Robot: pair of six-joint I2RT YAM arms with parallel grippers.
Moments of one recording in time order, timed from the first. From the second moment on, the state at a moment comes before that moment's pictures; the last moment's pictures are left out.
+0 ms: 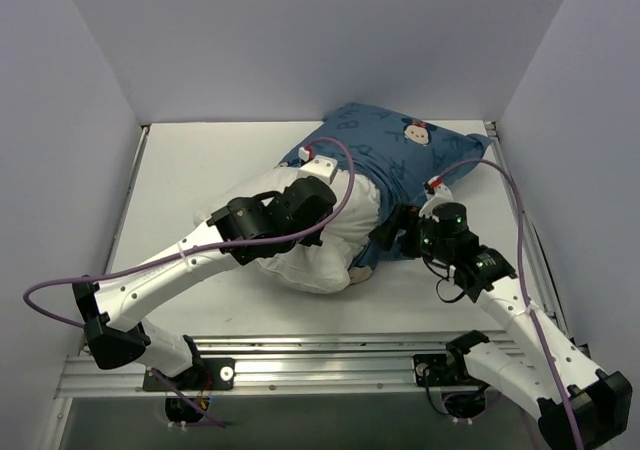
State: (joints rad) left arm -1.08 1.46 1.63 -0.96 -0.50 -0.53; right arm 0.41 0.87 0.72 -0.37 -0.15 0.60
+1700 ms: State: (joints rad) left arm -1.05 1.08 1.26 -0.93 -0.07 -0.67; right arm 0.27 0.86 0.94 -0.72 -0.04 0.51
